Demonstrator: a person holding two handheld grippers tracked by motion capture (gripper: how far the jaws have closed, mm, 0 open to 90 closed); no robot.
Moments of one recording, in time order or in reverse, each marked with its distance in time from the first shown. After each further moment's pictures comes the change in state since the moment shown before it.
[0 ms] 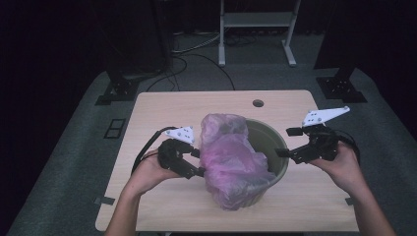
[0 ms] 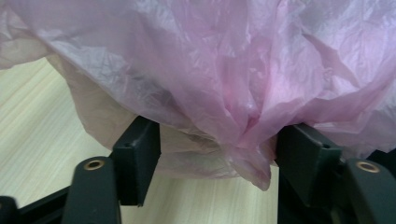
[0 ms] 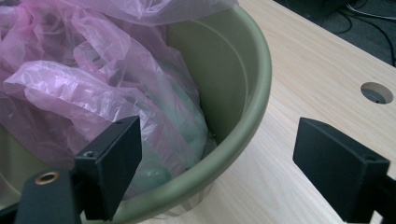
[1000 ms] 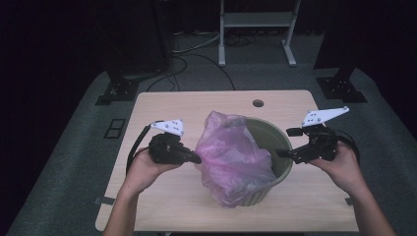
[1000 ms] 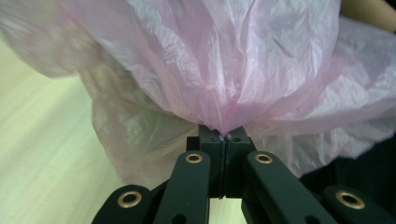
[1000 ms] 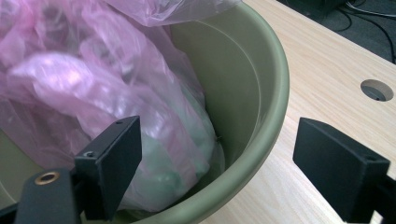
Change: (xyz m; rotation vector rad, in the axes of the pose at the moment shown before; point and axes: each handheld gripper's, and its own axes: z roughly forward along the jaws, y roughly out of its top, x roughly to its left) left arm 0.000 0.004 -0.035 -0.097 0.013 -0.046; right arm -0.002 -0.001 0.001 0.003 -0.001 0.009
